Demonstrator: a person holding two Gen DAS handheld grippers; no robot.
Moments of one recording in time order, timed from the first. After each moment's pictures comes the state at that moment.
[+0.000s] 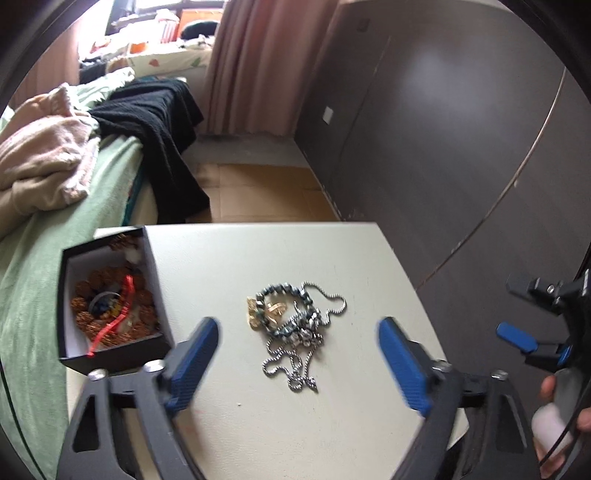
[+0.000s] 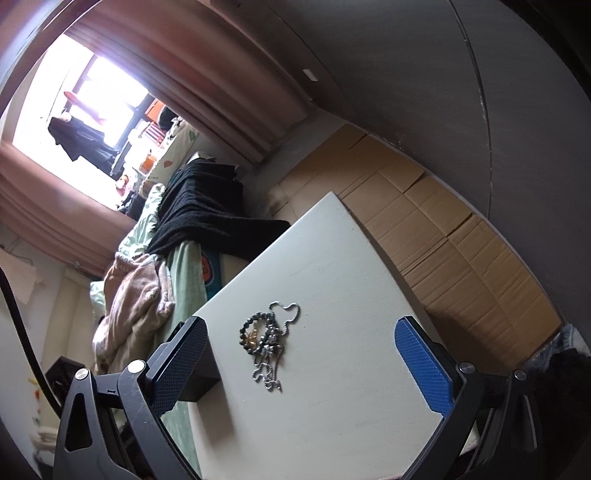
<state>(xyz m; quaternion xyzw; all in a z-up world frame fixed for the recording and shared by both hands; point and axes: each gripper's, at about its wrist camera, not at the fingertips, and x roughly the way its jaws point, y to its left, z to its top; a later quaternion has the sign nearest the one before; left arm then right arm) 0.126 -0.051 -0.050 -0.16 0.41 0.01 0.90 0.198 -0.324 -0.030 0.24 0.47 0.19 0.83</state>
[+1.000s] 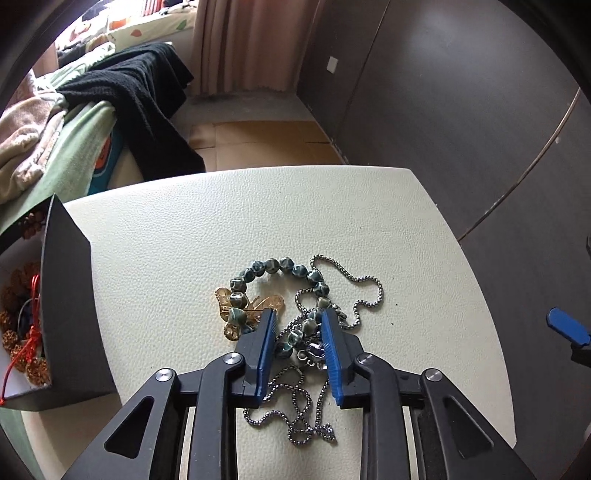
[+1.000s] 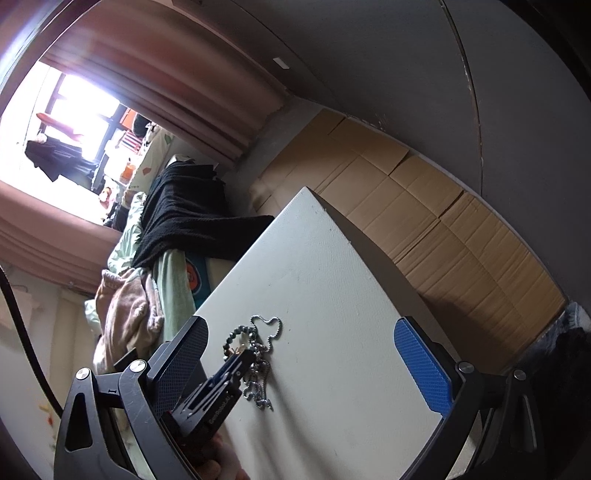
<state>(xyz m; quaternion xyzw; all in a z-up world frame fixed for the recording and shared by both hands) 0.190 -0.064 -0.126 -0.13 0.48 0.01 0.86 0.228 -0.328 -0.055 0.27 0.51 0.16 0.80</state>
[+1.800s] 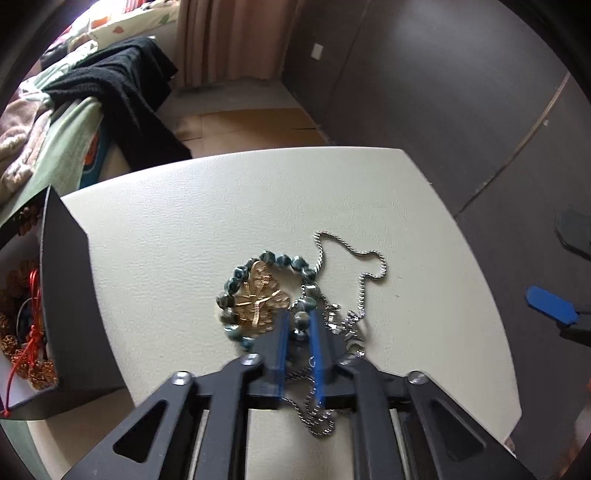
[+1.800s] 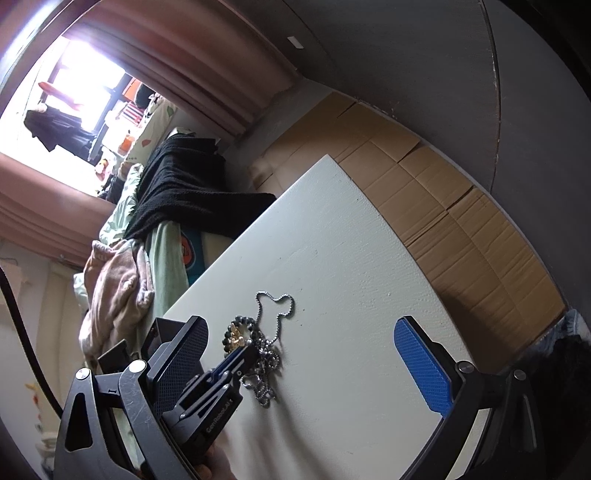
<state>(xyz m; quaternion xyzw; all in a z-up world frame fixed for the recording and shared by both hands) 0.185 -0.056 -0.128 -0.12 0.50 -0.02 0.85 0.229 -0.289 -0.065 0.23 0.53 0.17 0.80</state>
